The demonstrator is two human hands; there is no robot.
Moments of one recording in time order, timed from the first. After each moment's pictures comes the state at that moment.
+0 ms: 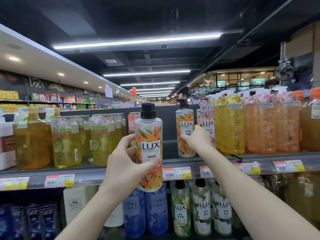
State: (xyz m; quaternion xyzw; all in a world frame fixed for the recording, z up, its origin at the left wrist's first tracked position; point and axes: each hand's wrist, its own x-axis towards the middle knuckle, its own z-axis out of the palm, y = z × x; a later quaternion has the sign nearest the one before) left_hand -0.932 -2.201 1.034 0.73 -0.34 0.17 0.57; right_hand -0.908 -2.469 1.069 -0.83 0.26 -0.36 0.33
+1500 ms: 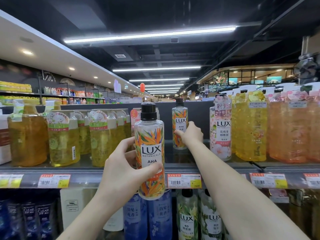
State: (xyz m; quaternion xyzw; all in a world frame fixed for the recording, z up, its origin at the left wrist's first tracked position) left_hand -0.903 -2.210 1.027 0.73 -0.31 0.16 0.58; right_hand -0.798 -2.494 1.061 -0.85 0.24 -0.35 0.32
